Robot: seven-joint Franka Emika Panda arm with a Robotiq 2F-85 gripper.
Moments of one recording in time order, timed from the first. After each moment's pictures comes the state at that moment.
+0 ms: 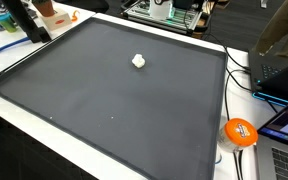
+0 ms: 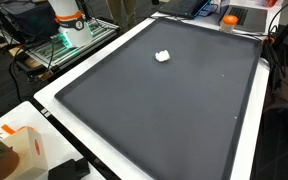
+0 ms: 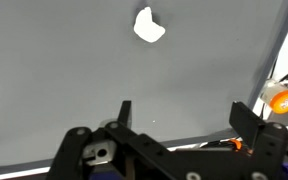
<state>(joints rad) 0.43 -0.25 -0.38 -2.34 0.17 2.32 -0.11</state>
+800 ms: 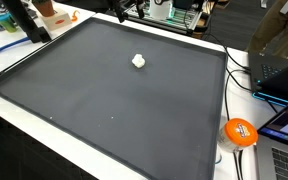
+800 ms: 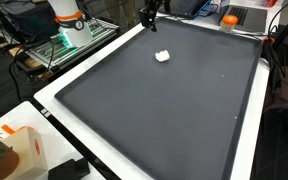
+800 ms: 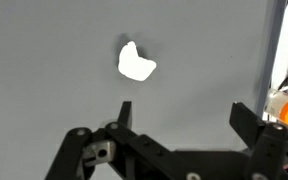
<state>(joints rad) 0.16 -0.04 -0.17 -2.34 0.55 2.30 -0.31</state>
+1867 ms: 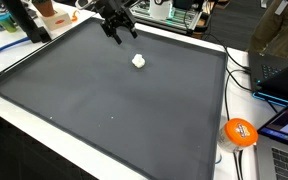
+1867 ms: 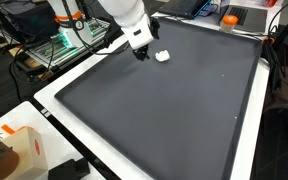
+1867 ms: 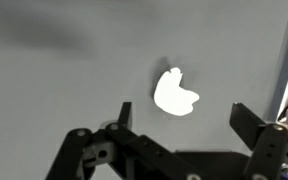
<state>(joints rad) -0.04 0.19 -0.08 -2.32 0.76 2.25 -0.77</state>
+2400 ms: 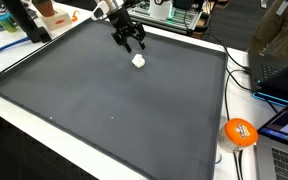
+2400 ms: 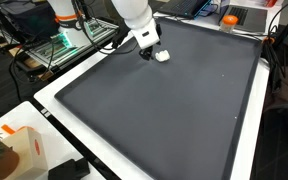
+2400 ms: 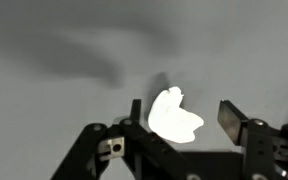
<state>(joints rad) -0.04 0.23 0.02 -2.37 0.78 2.41 -0.76</state>
